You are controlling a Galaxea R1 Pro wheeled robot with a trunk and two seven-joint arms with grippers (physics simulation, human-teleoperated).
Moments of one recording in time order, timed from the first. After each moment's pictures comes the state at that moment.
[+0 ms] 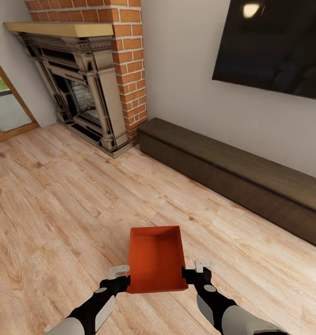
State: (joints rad) left arm -0.57 -0.07 -0.28 -0.32 0.38 0.00 0.16; right arm -0.67 0.13 0.00 -0.12 0.02 -0.23 -0.12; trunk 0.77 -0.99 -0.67
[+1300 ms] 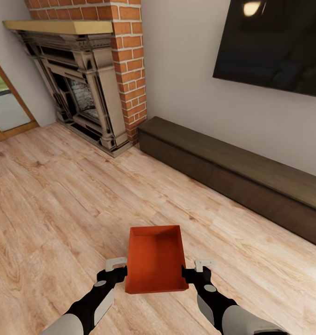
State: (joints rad) left arm -0.57 -0.05 -0.28 -0.41 0.37 -0.01 0.24; right arm -0.67 0.13 0.01 -0.12 0.04 -0.25 -0.12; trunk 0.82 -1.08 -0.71
